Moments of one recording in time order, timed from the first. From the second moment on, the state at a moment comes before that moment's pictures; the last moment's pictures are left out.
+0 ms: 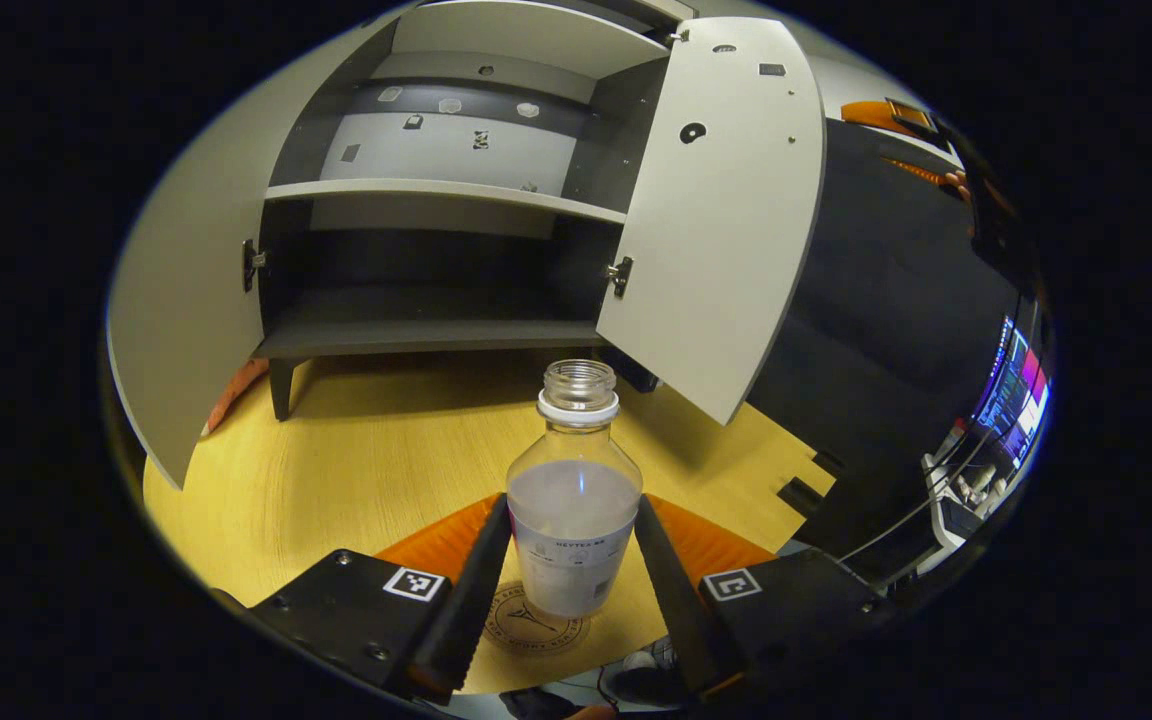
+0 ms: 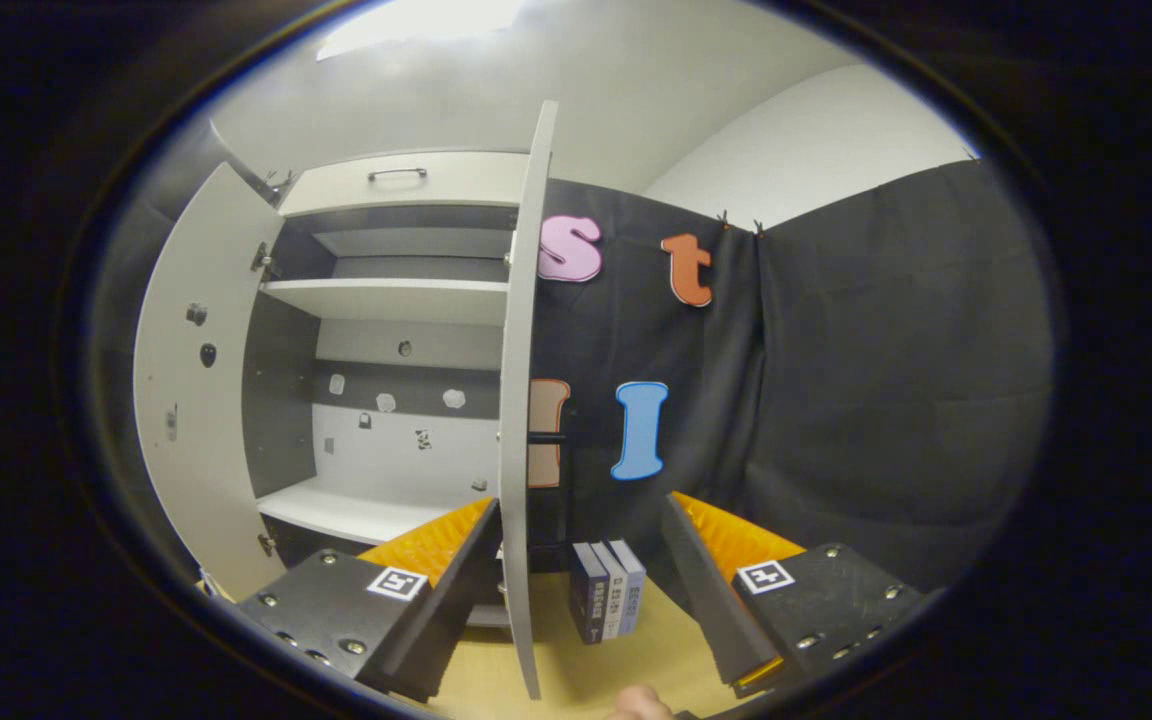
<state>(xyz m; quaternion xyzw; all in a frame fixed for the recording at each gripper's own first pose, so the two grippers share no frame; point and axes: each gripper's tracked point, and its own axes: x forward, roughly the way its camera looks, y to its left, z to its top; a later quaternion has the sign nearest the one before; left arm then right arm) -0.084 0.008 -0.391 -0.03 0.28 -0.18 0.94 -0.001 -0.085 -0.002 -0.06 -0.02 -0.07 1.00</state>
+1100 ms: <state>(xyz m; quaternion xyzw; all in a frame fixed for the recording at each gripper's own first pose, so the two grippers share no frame) -0.101 0.029 -0.426 -0.02 0.33 -0.15 0.93 0.012 -0.071 -0.013 -0.07 -0.01 -0.04 1.00</state>
